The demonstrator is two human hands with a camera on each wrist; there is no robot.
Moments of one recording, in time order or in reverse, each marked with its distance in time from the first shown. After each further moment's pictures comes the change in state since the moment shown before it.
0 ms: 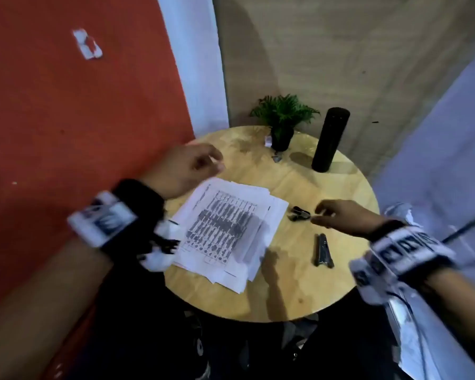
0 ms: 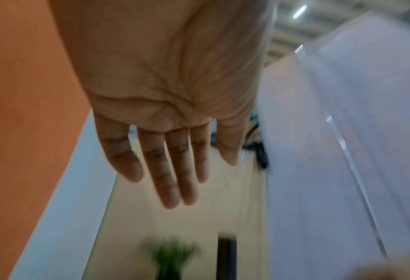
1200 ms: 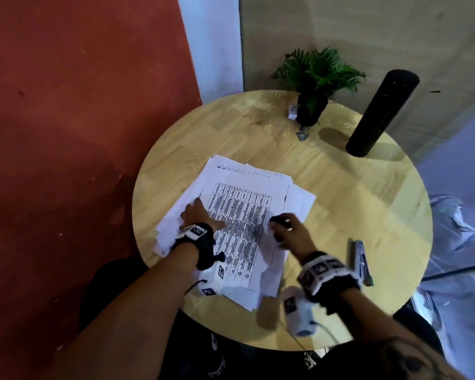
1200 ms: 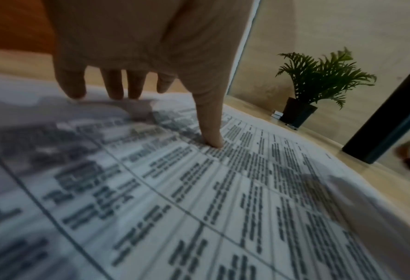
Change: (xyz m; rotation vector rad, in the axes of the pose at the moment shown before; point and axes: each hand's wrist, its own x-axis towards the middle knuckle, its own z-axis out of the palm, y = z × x) left_hand 0.045 -0.216 0.191 0.107 -0.181 -1.002; right_hand 0.147 -0.035 0.173 0.955 0.130 0.168
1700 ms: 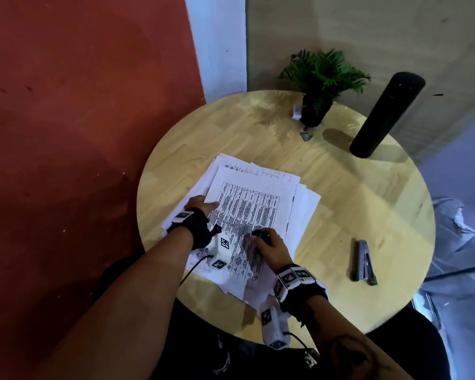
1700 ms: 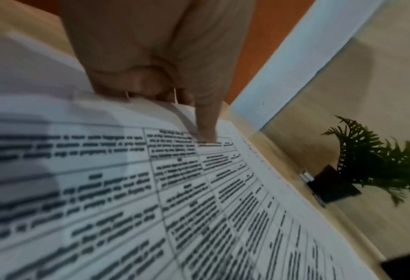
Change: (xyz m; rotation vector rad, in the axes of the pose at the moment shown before) left_hand 0.026 -0.004 -0.020 -0.328 -0.046 0.036; right_hand -0.005 0.030 0.057 -0.119 -0.086 0.006
